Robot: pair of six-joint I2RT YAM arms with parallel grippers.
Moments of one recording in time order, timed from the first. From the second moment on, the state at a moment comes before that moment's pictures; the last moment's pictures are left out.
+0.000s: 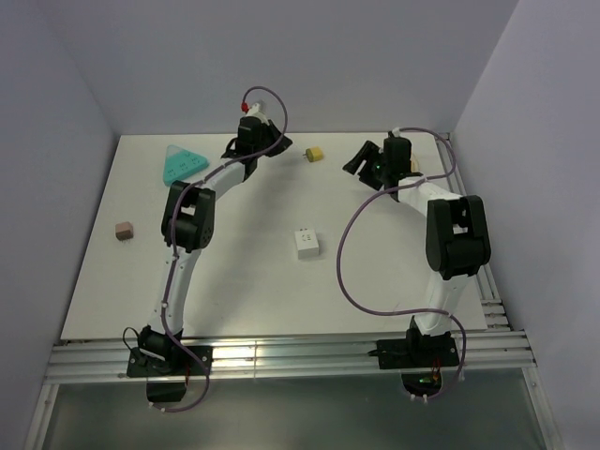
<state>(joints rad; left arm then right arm) -0.37 2.49 2.03 0.16 0.22 -0.64 0.10 1.88 1.23 0.06 -0.23 0.67</state>
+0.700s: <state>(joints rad) -0.37 2.85 2.33 0.36 0.26 -1.04 0.10 1.88 1.16 0.15 -0.25 0.70</state>
